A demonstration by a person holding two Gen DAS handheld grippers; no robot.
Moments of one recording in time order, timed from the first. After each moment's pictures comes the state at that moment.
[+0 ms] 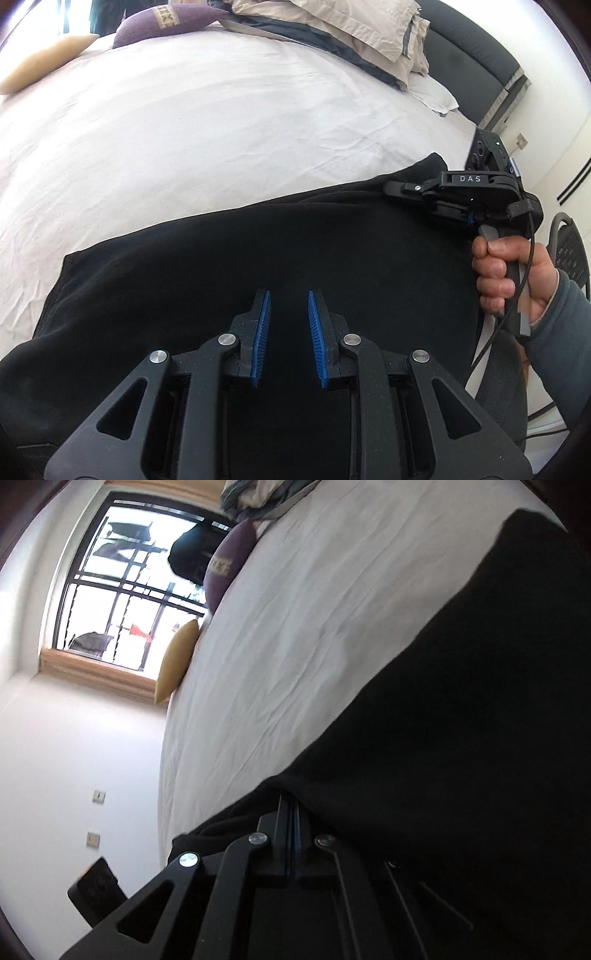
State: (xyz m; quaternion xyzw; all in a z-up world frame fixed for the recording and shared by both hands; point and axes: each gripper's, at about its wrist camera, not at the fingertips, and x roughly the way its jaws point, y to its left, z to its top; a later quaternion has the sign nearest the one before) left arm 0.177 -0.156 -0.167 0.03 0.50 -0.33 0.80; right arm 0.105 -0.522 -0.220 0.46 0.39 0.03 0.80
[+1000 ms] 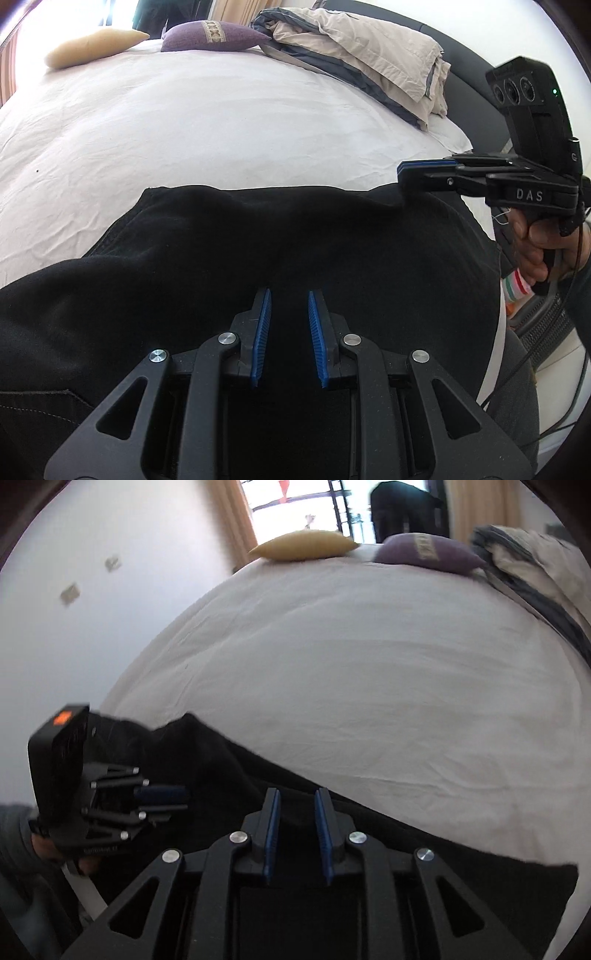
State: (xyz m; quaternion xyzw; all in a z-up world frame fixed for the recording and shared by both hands) left arm 0.162 -0.103 -0.176 -0.02 0.46 -0.29 0.84; right arm 0.164 -0.337 -0.119 -0.04 0.48 0.22 0.85
